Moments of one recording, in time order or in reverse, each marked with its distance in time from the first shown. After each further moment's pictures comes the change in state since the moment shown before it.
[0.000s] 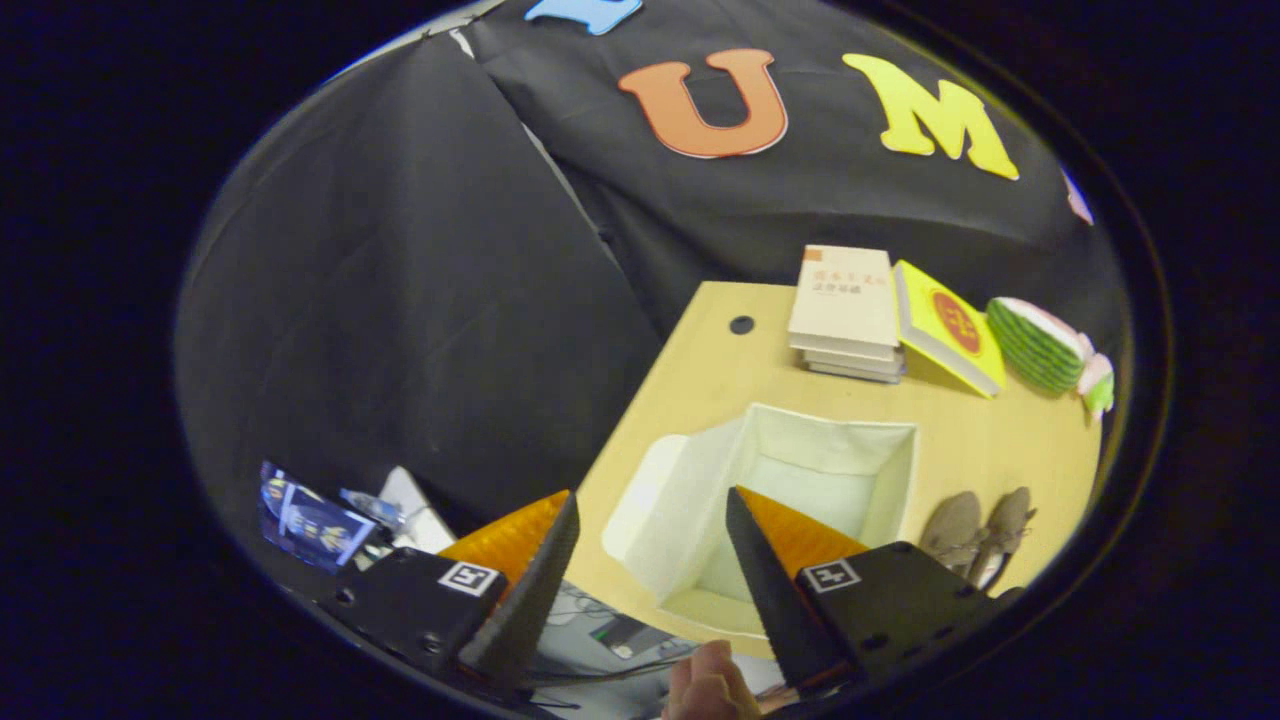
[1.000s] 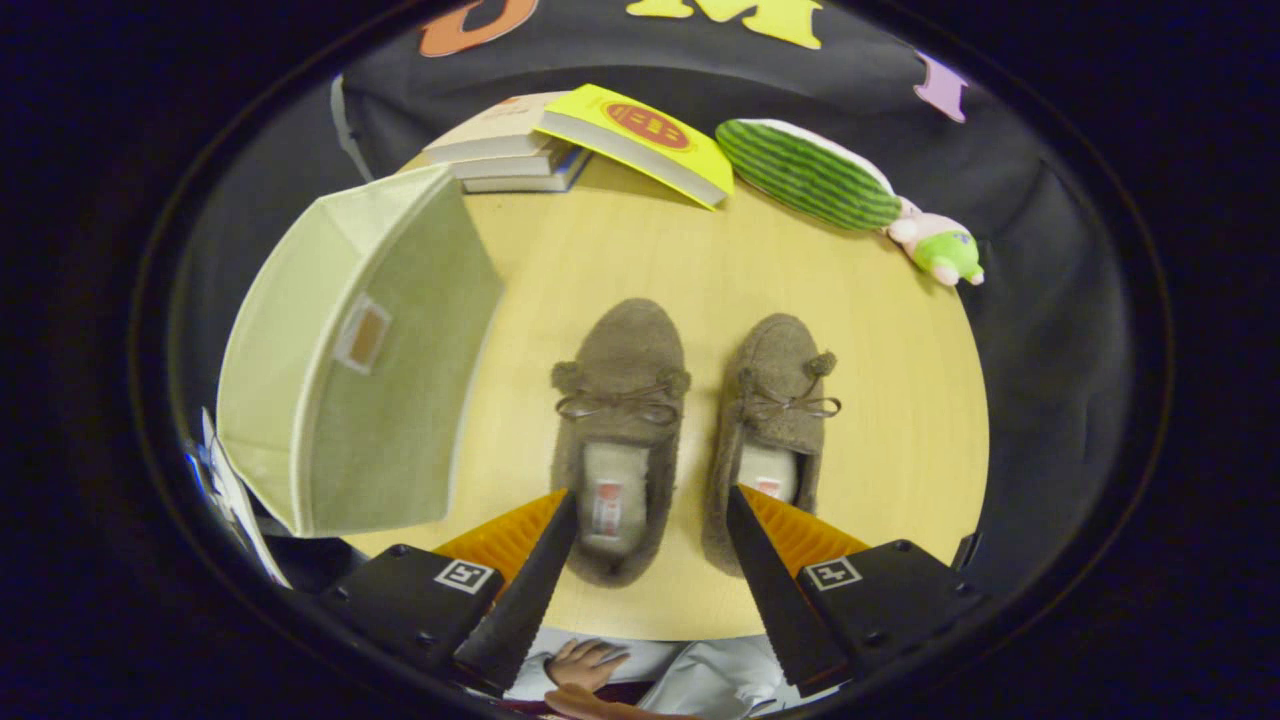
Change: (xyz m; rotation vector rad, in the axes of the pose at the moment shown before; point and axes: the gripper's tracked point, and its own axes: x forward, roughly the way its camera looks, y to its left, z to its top) arm -0.011 -0.333 -0.213 0.143 0.315 -0.488
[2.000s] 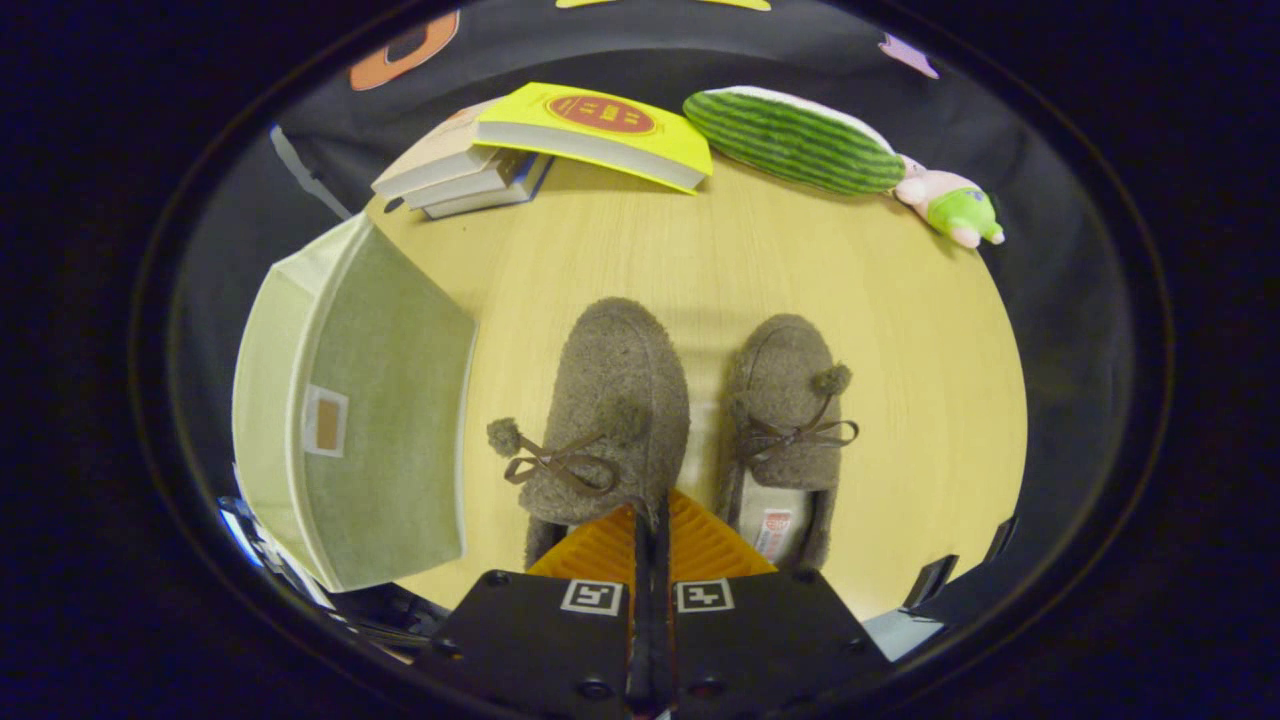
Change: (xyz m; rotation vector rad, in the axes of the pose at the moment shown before) arm -0.006 0.000 0.033 0.128 0.021 0.110
